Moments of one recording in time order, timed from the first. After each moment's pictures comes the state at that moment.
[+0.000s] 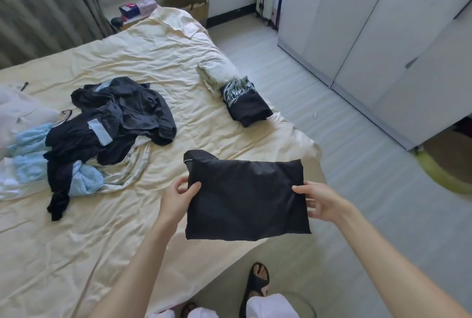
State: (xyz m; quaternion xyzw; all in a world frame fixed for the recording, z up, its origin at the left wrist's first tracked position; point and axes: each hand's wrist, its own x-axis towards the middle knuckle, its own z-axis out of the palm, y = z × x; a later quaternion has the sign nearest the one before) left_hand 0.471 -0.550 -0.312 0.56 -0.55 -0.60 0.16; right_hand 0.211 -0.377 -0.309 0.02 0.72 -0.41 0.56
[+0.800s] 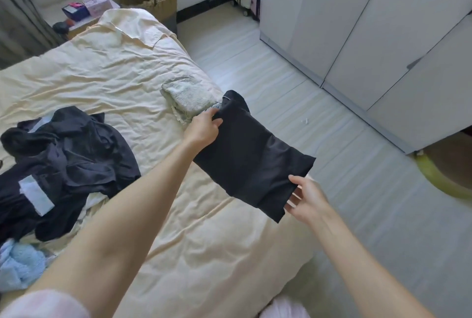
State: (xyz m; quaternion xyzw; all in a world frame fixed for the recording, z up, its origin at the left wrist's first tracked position) left_hand 0.138 -0.798 -0.328 0.43 -0.83 -0.35 0.03; right_hand 0.066 -0.551 -0.339 0.28 0.58 -0.61 0.46
